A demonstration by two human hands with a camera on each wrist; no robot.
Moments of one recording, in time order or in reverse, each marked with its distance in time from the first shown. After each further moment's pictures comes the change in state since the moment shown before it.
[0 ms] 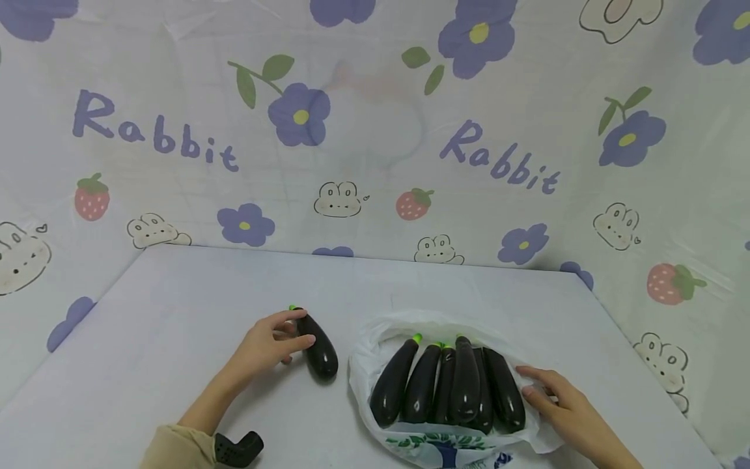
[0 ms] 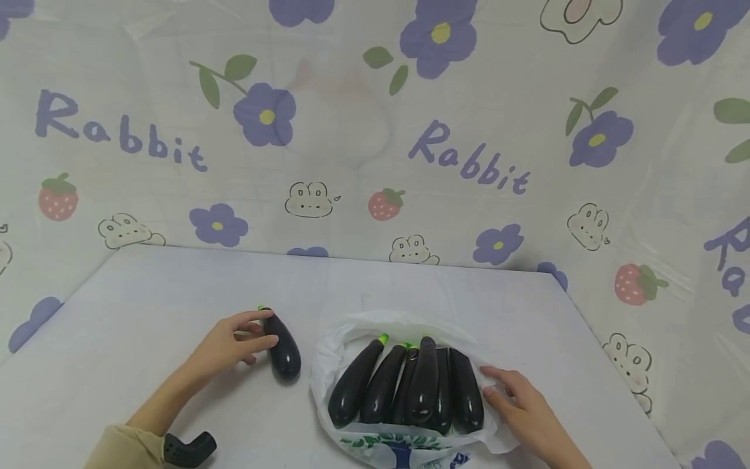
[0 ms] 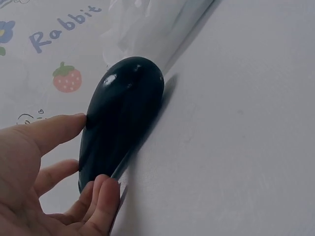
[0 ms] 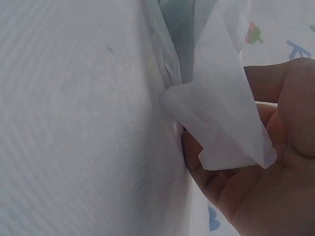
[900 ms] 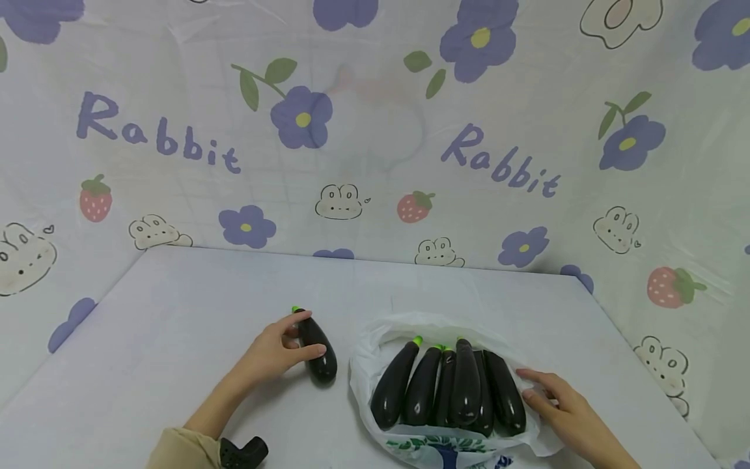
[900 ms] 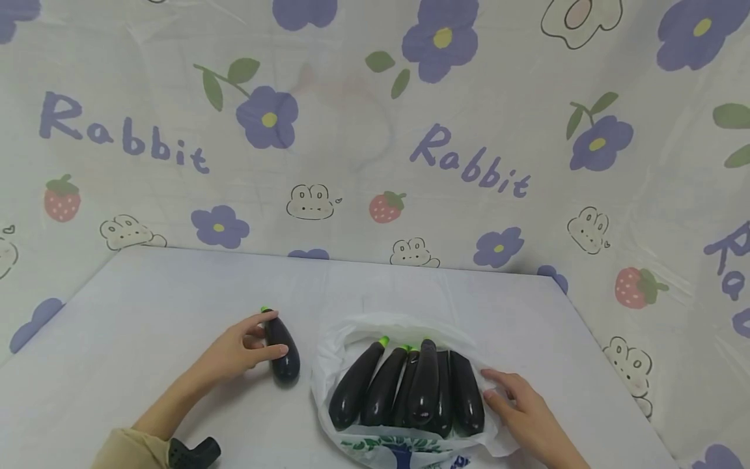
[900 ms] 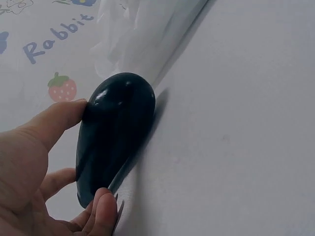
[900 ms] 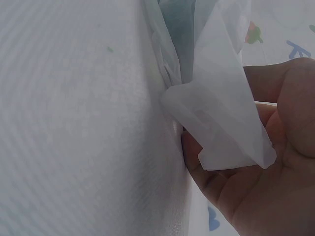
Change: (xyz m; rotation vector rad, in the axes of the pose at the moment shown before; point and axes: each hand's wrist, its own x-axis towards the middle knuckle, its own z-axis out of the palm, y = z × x) left_hand 0.002 0.001 0.009 0.121 -0.015 0.044; right_hand 0.000 0.001 0.001 0.008 0.005 -0.005
